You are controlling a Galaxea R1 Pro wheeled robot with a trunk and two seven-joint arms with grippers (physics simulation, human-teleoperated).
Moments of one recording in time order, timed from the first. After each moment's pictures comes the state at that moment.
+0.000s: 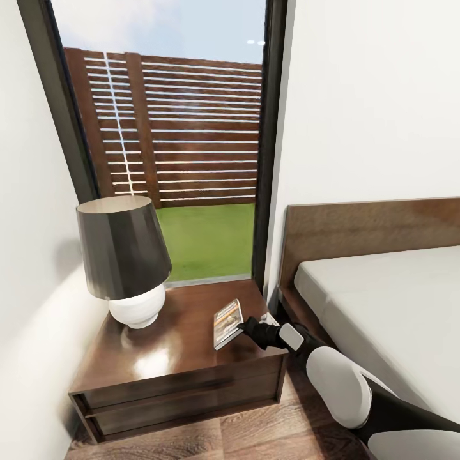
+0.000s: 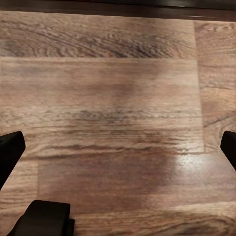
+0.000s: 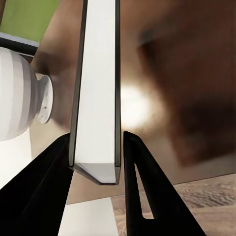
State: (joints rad) left arm 0.31 -0.02 -0.10 -1.38 0.26 0.43 0.19; right arm -0.97 0.16 -0.57 -0.12 -0.11 0.50 0.29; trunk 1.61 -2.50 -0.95
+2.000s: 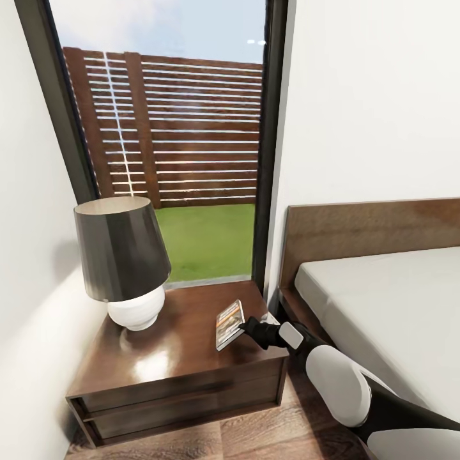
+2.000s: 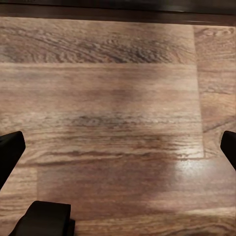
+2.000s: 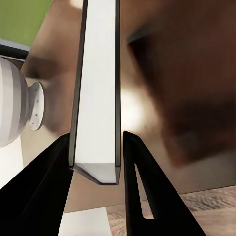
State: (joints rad) left arm 0.31 -0.02 -0.11 -1.38 0.26 0.42 0.19; right arm -0.97 0.16 -0.57 -0.12 -0.12 0.49 0.25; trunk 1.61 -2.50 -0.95
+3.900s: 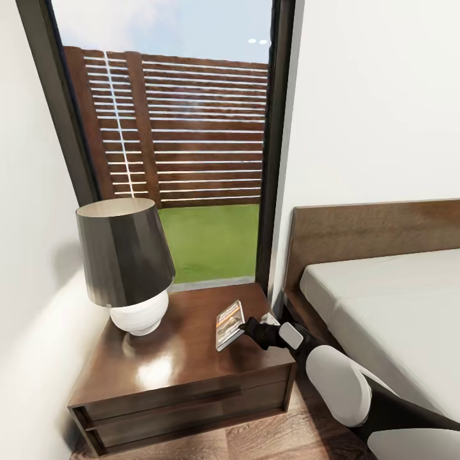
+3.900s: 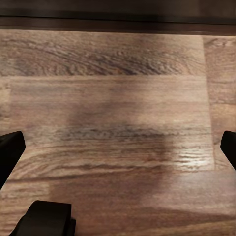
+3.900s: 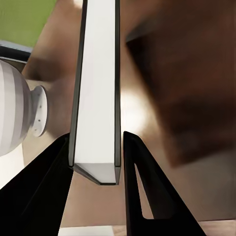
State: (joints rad) left arm 0.31 -0.02 -0.11 -1.38 0.26 0.43 0.19; right arm -0.97 0.16 -0.57 -0.12 -0.11 0.49 0.25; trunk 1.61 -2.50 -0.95
